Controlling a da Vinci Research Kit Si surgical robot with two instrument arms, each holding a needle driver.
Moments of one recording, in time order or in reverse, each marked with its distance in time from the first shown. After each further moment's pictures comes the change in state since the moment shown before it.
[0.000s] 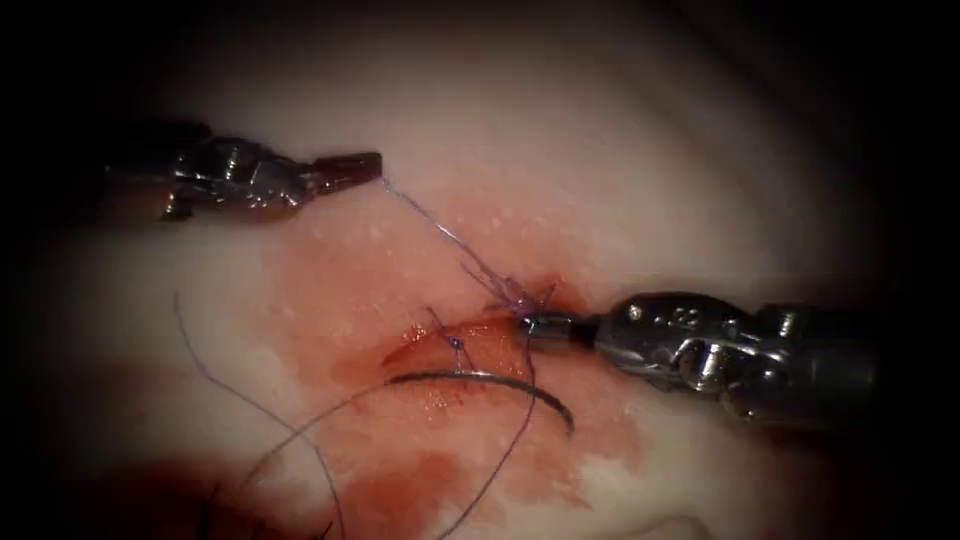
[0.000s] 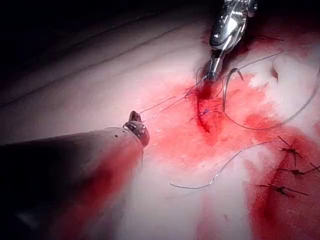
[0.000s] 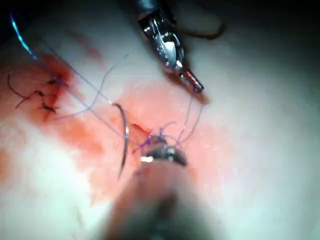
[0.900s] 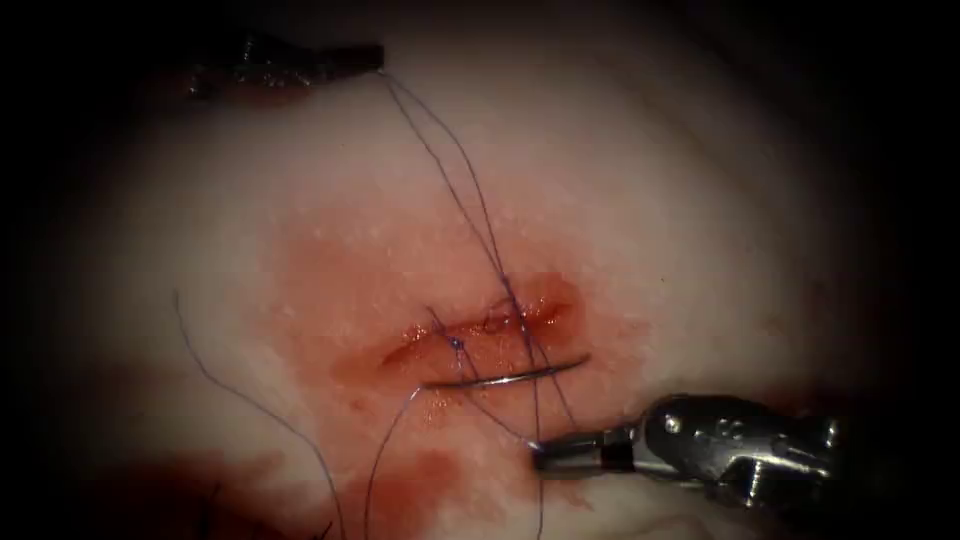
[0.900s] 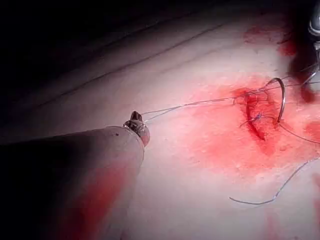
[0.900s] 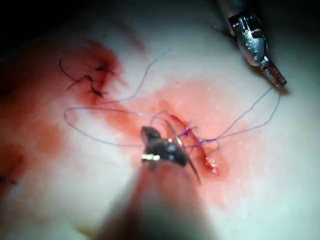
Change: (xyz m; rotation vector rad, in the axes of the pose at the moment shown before) right arm -0.002 -0.008 -0.003 0.276 0.019 -0.169; left arm -0.007 -0.007 0.004 0.032 -0.065 -0.033
